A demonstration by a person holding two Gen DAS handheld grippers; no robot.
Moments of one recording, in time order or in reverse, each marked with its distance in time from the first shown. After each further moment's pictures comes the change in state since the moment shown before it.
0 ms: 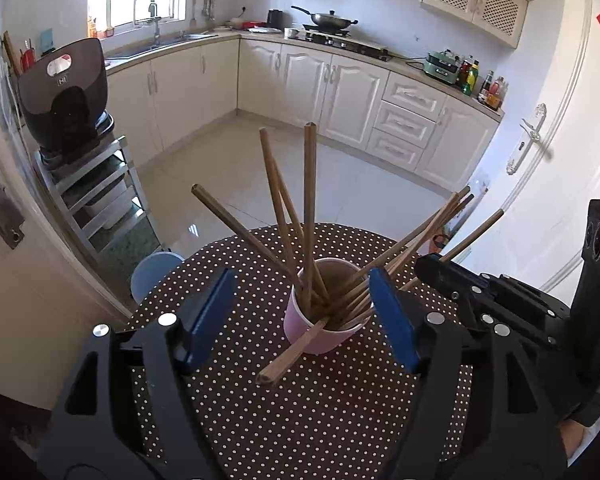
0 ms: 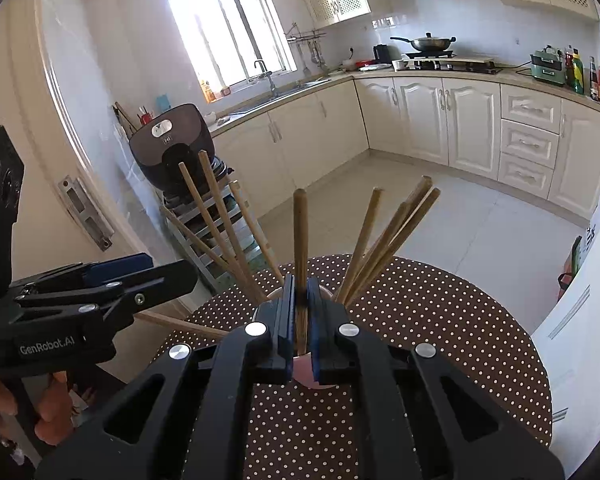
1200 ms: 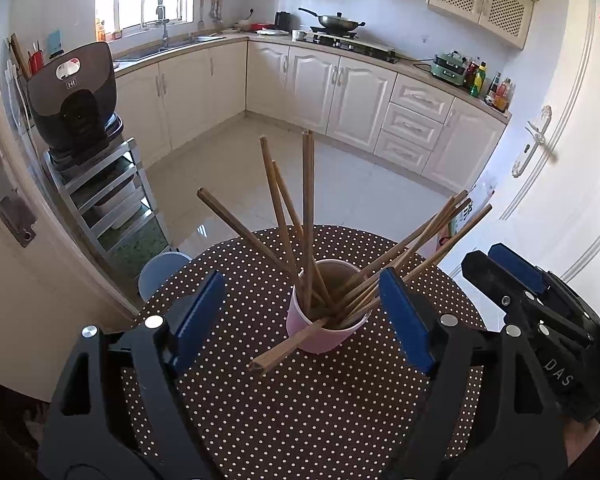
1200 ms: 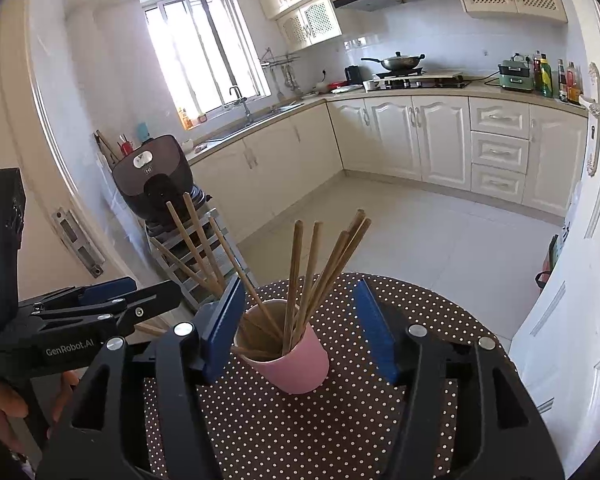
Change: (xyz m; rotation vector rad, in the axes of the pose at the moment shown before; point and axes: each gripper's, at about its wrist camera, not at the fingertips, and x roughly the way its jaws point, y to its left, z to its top) left arm -0.010 -0.007 0.002 -0.007 -0.005 0.029; right arm -0.045 -0.016 0.003 0.034 -0.090 -0.084
